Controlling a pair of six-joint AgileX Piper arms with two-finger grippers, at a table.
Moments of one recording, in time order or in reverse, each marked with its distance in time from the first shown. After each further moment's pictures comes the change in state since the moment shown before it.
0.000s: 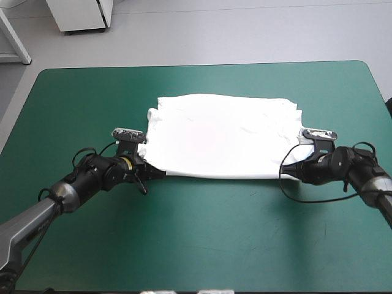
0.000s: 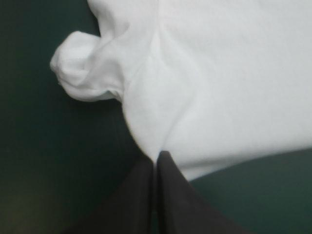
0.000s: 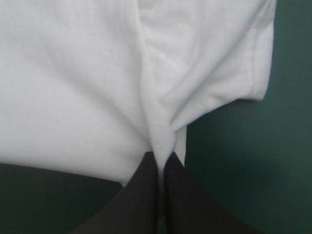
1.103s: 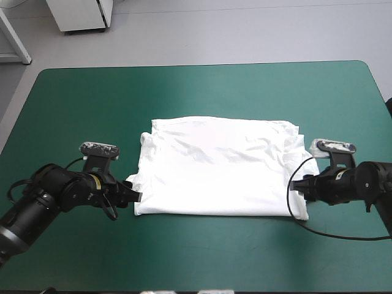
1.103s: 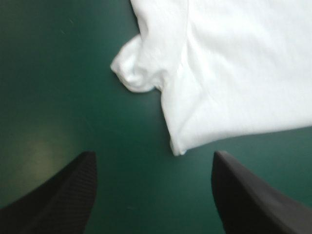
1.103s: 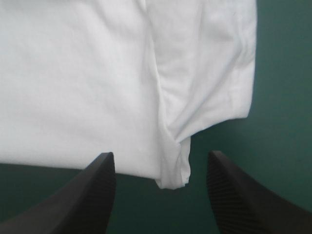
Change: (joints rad) left arm -0.051 -0.337 -0.096 0.034 0.589 -0.049; right arm 0.000 -0.299 -0.046 -0.041 0.360 0.105
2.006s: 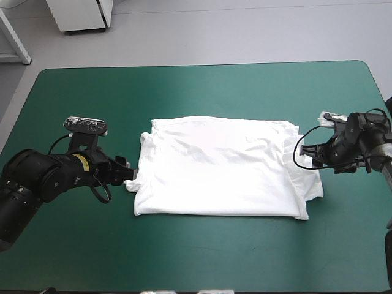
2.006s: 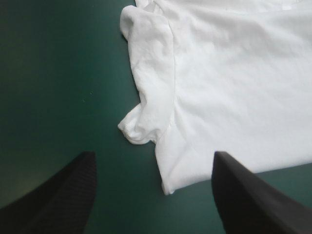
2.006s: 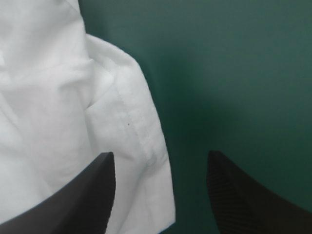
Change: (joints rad) left arm 0.000 -0.009 -0.198 0.022 0.040 0.001; right arm -0.118 0.474 -0.277 -0.135 -0.001 0.101
